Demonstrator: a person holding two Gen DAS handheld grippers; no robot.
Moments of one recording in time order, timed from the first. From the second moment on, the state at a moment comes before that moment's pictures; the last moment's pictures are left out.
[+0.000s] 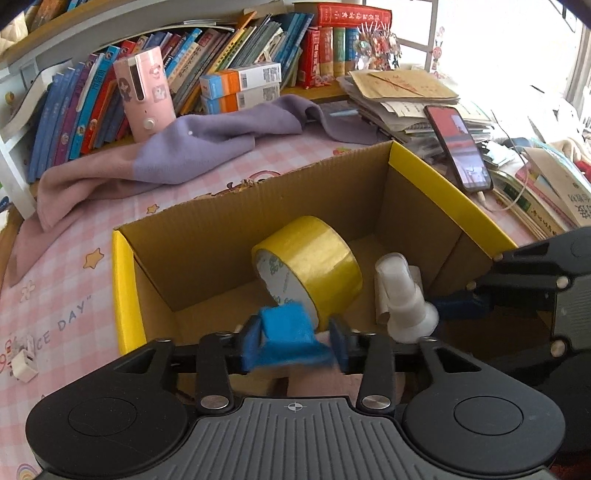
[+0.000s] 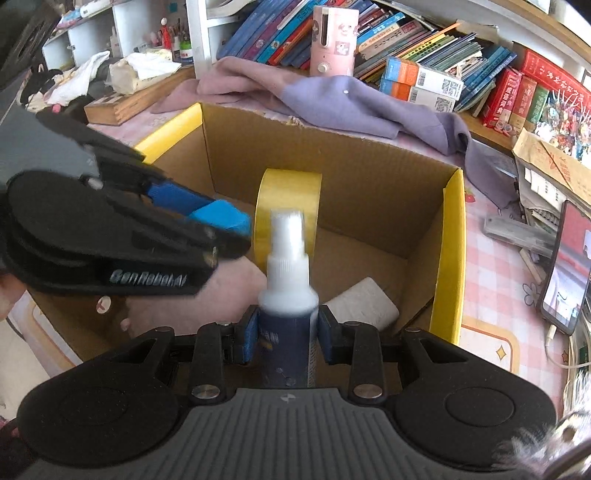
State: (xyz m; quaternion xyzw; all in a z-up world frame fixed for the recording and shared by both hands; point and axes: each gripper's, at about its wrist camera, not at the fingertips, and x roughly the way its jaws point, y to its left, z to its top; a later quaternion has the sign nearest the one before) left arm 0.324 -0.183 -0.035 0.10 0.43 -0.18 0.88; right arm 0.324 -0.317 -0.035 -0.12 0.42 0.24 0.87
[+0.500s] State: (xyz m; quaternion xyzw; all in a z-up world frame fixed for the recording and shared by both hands) left arm 0.256 -0.144 0.016 0.05 0.35 -0.17 0.92; right arm 0.282 -0.316 0.002 -0.10 0.35 0.21 0.91
